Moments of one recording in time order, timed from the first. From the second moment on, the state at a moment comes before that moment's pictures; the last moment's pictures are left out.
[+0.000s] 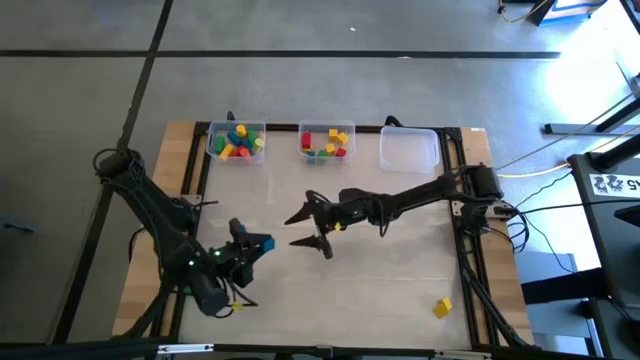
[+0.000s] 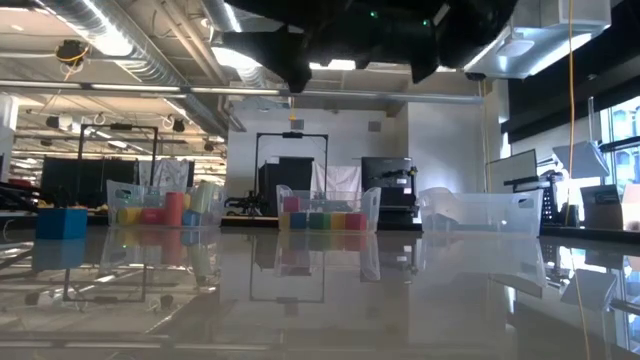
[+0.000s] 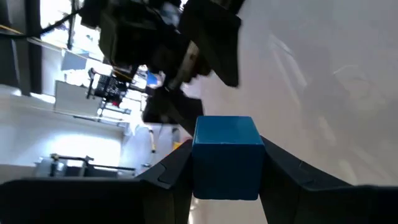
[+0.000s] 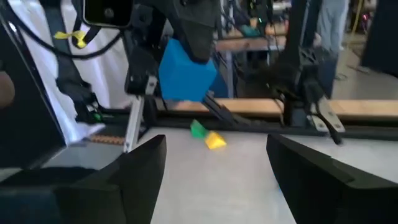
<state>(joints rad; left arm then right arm) -0.85 1.40 1.10 -0.80 -1.18 0.02 0.09 1.90 1.12 0.73 -0.26 0.09</state>
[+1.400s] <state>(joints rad) -0.65 1.40 1.10 -0.35 -0.99 0.67 0.11 1.92 1.18 0.86 -0.40 0.15</state>
